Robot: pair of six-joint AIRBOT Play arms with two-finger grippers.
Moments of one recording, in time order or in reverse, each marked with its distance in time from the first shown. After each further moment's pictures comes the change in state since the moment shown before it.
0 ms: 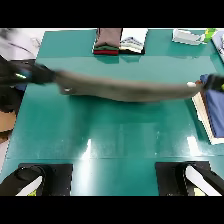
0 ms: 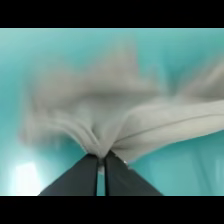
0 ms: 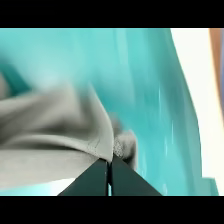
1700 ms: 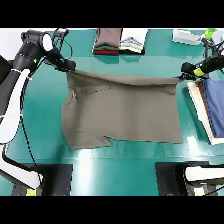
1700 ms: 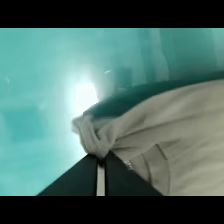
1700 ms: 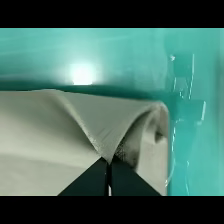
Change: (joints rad) left arm 0.105 -0.886 0.483 0.115 -0.146 0.136; right arm 0.127 -0.566 0.255 0.046 -0.034 0.025
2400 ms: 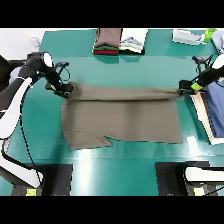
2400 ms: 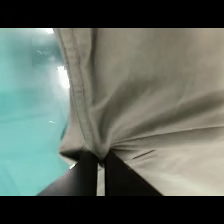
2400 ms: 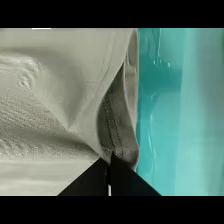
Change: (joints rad) left arm 0.080 -0.020 -0.264 -0.145 -0.177 0.046; right arm 0.027 0.068 -0.212 -0.167 0.049 -0.018
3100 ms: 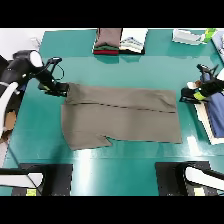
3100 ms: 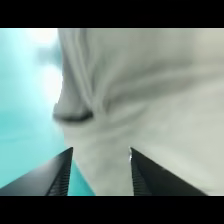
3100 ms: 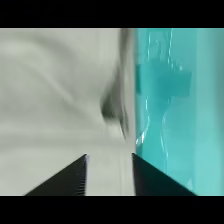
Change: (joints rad) left arm 0.000 0.284 -0.184 -0.026 0.055 -0.047; right arm -0.064 0.211 -0.235 0.060 -0.018 -0.001
